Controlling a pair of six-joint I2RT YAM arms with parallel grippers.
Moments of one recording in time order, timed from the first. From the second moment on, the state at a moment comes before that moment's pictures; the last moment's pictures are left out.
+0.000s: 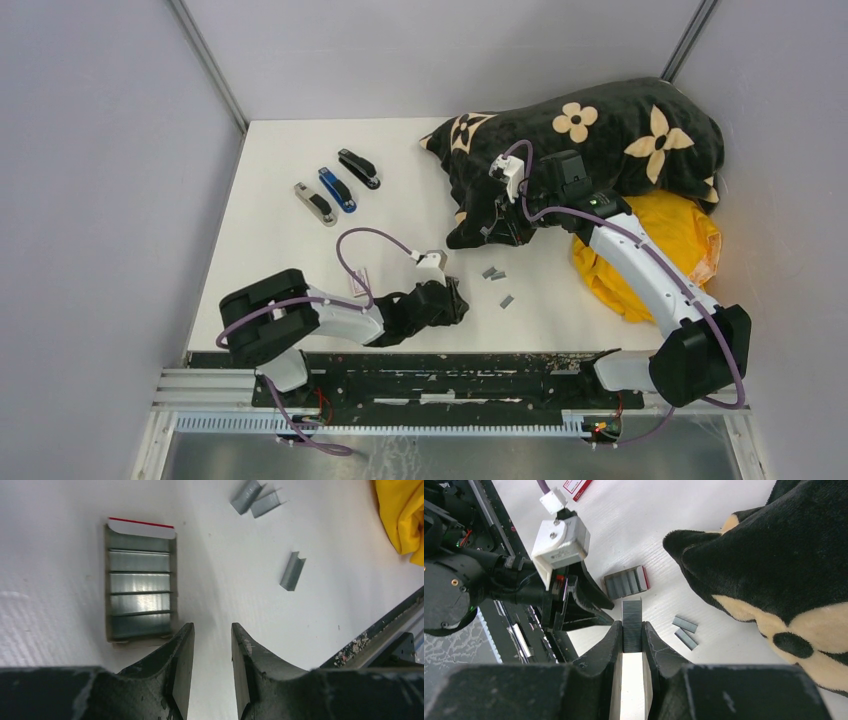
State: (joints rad) left arm -1.16 1.63 0.58 0.42 -0.35 -0.93; right arm 0.36 1.33 1.17 -0.66 -0.67 -0.25
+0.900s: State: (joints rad) left arm -0.98 1.07 0.37 0.33 -0.28 -0.76; right arm 0.43 1.38 1.17 -0.69 -0.68 -0.25
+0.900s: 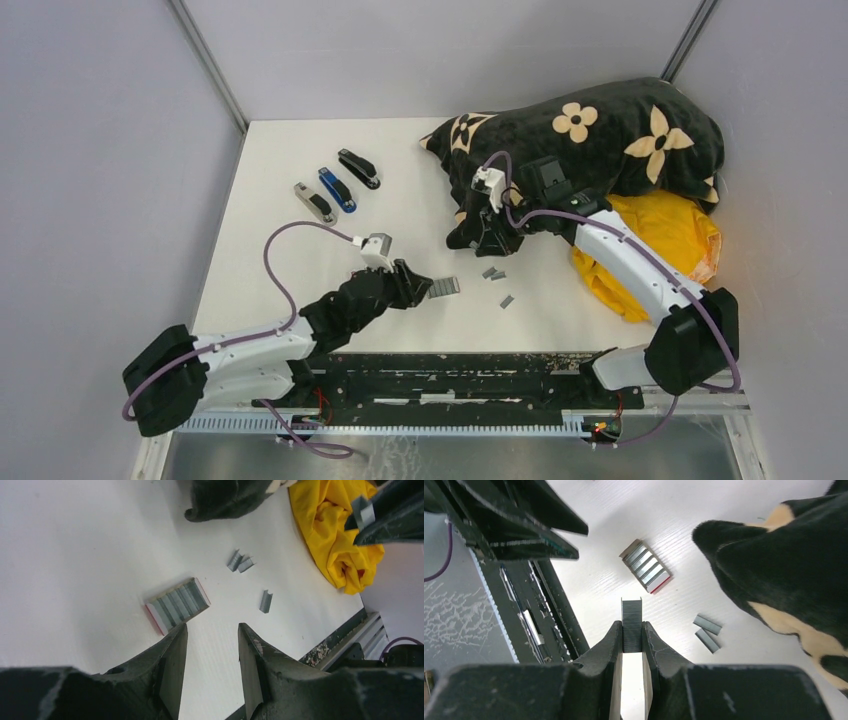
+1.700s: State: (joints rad) left arm -0.89 0.95 0.14 0.41 -0.28 -0.80; right arm 0.77 1.64 1.19 -0.72 -0.41 -0.19
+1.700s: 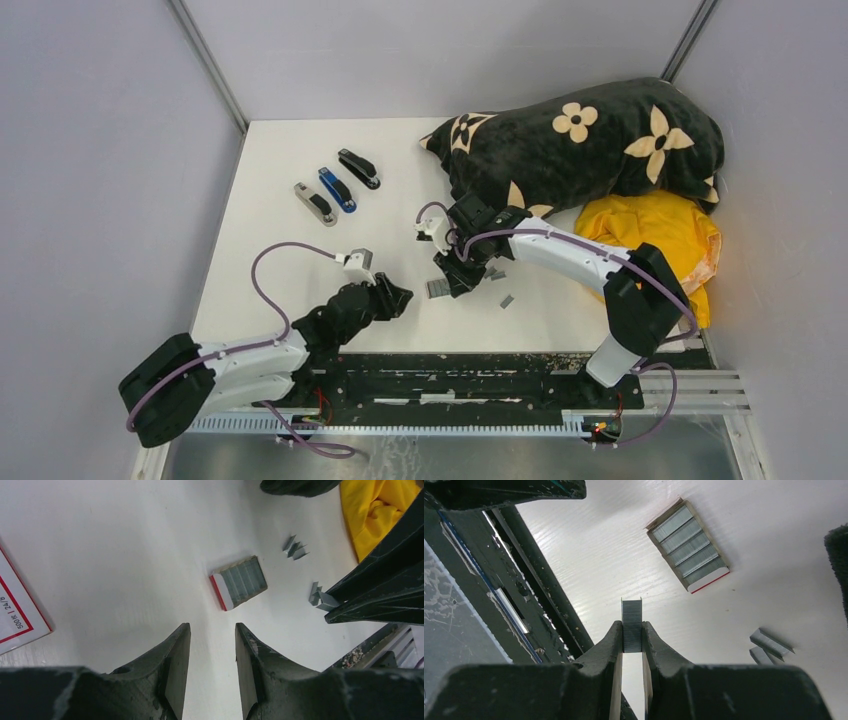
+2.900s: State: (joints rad) left arm -0.88 1.14 0.20 0.47 -0.24 -0.83; right arm 0.85 1.90 1.42 -0.83 -0.15 0.20
